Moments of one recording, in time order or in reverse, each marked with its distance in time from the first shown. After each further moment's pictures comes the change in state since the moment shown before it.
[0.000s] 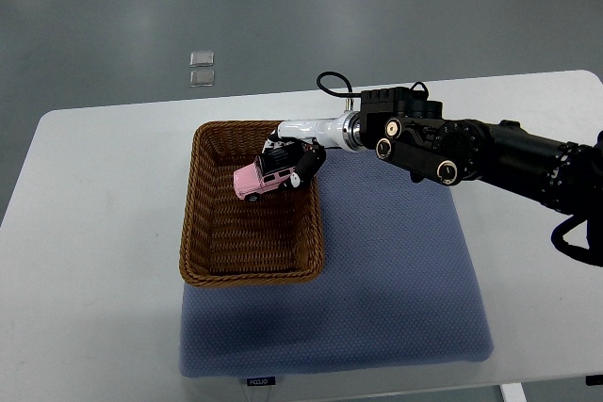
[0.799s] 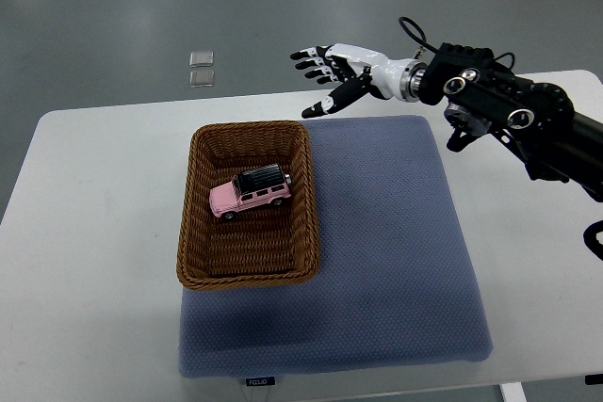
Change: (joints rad) left arm 0.001 0.000 0.004 0.000 0.000 0.000 0.000; right arm -0.142 -0.194 0.477 0.016 0.327 0.025 0.027
